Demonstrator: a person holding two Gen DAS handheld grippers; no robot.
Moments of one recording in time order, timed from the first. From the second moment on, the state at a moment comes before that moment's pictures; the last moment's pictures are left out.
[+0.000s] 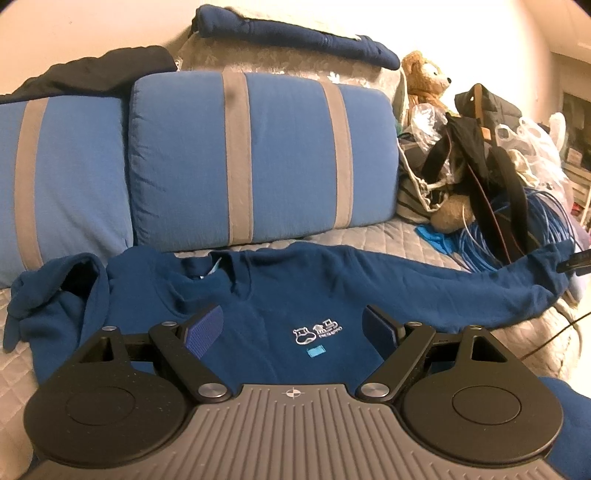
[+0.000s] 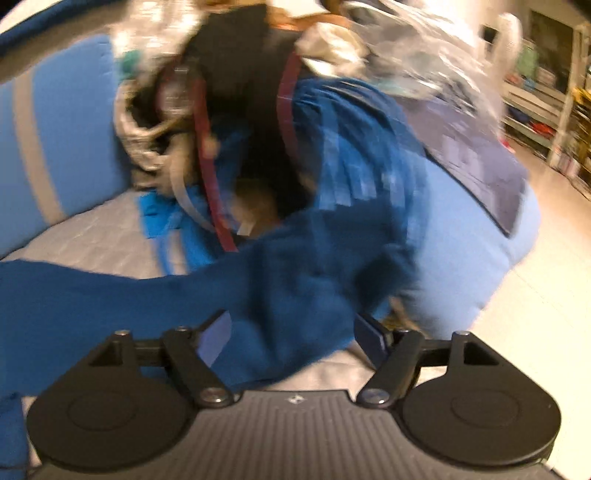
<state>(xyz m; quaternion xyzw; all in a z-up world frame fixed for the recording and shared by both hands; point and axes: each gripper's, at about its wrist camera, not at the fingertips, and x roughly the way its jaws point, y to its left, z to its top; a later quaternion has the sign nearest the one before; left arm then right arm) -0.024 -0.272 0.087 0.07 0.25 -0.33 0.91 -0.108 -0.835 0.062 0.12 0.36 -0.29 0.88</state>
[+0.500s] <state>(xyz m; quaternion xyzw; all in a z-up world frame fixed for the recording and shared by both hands) -0.006 -0.255 0.083 0.02 0.23 -0.26 0.94 -0.009 -0.656 0.135 0.08 0.28 -0.11 0.95</state>
